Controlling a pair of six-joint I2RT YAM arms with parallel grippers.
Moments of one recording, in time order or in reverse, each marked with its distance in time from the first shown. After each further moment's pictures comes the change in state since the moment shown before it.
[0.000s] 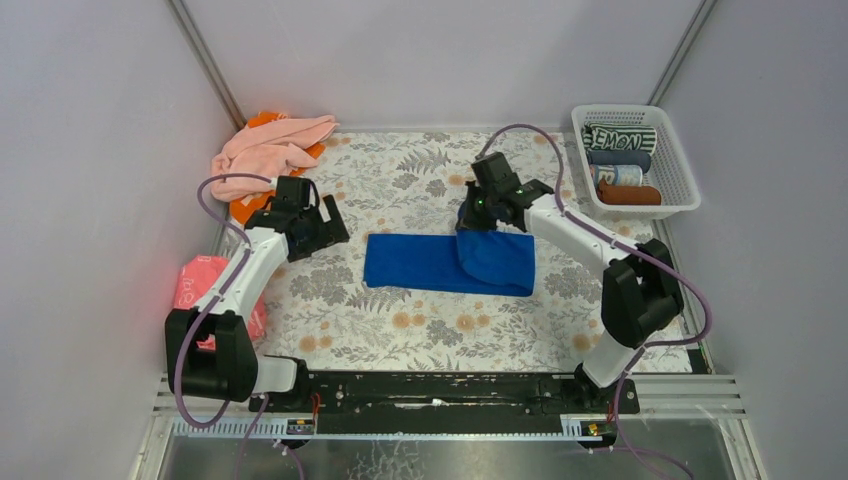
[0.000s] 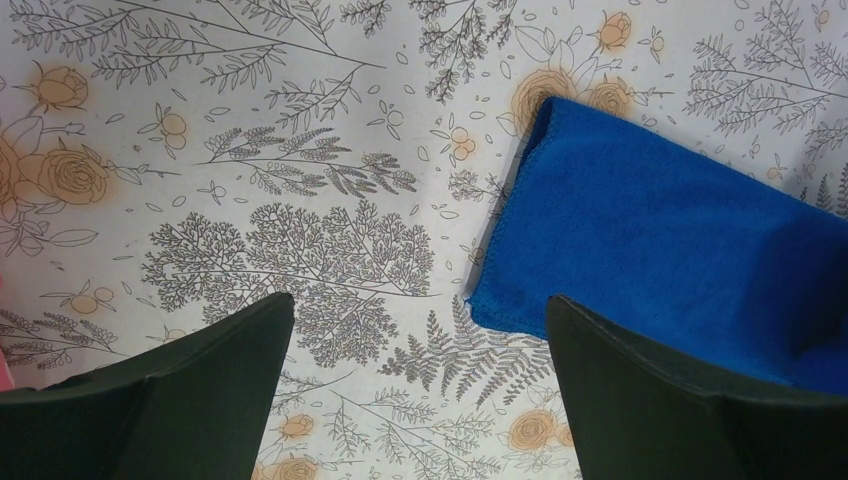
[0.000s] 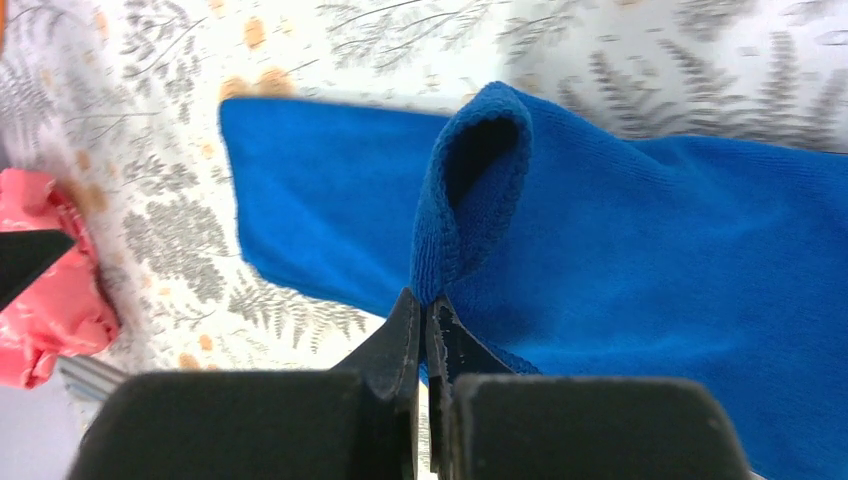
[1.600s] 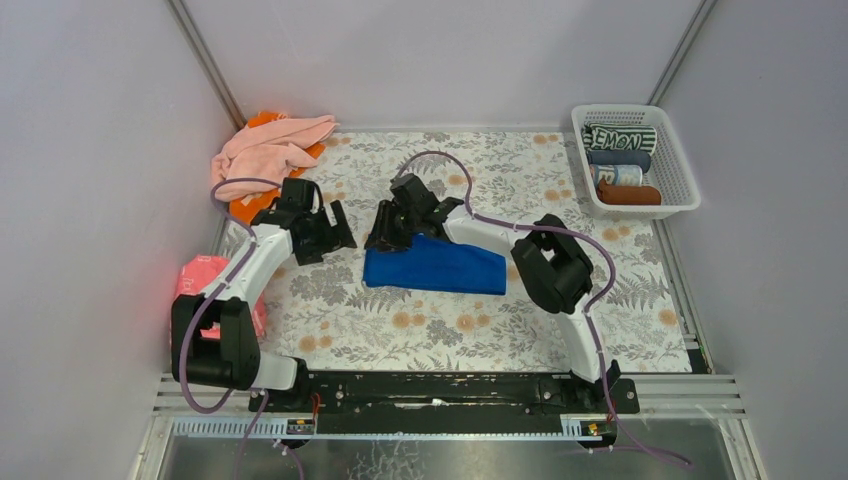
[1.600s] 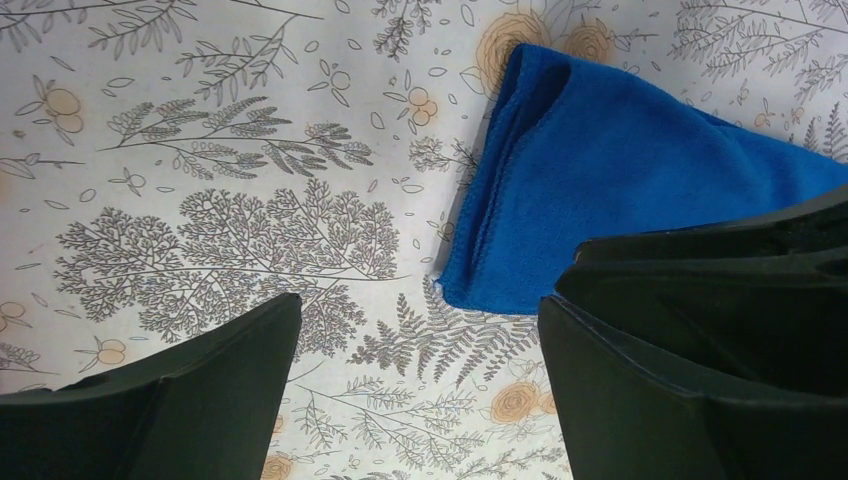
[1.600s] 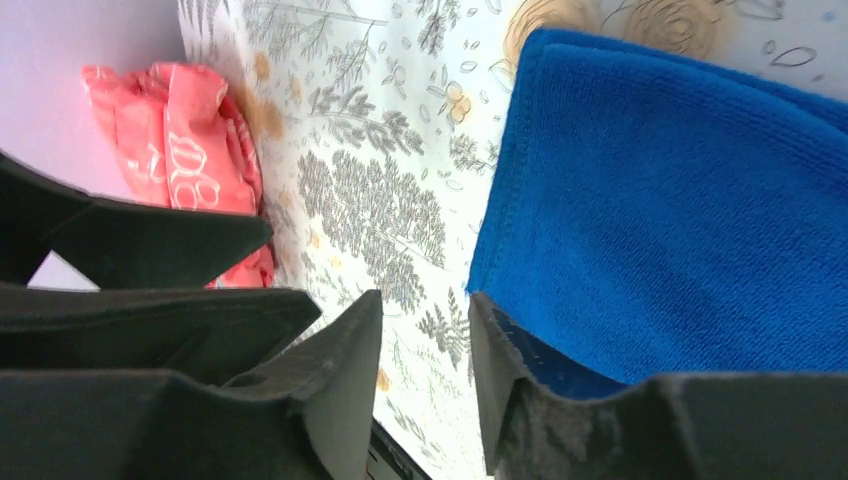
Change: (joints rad) left arm -0.002 0.055 -0.019 0.017 0.125 0.001; right arm 0.275 0.485 0.309 0.302 -0.228 0.277
